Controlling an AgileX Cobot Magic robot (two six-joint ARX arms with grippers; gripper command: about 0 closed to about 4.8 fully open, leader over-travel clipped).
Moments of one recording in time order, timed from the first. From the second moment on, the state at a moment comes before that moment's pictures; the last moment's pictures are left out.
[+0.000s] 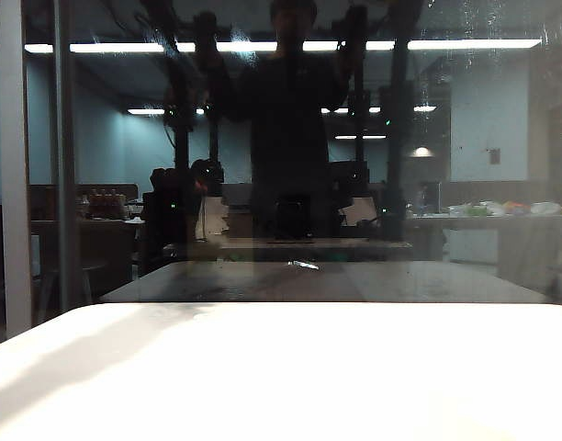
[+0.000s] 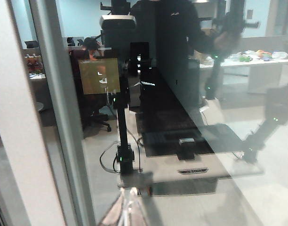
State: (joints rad) left arm -0.07 1.42 2.07 -0.53 0.04 0.07; right arm 0.18 2.10 2.71 -0.61 -0.26 0.12
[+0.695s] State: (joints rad) left arm -0.07 1.41 2.07 -0.54 0.05 0.07; right arm 0.03 1.78 2.71 -0.74 -0.16 -0.08
